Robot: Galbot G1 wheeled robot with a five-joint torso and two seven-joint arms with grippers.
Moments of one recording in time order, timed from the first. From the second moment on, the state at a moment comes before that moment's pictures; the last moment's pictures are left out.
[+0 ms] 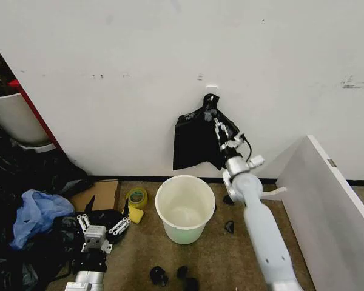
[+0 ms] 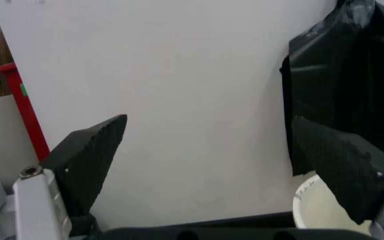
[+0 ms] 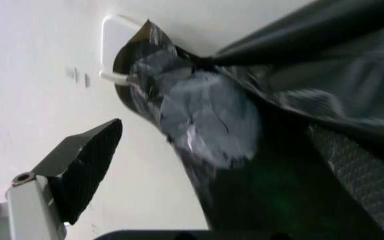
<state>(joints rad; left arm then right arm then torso) 1.86 -1.33 -0.52 -2.19 0.04 -0.38 -0.17 -0.73 1.53 0.41 1.43 1.30 -0.12 -0.20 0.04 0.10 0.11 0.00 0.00</state>
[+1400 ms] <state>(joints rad) 1.85 -1.36 -0.50 -2.19 0.06 -0.39 -0.19 -0.81 1.53 0.38 1.50 1.20 -0.11 -0.19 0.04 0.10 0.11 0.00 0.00</state>
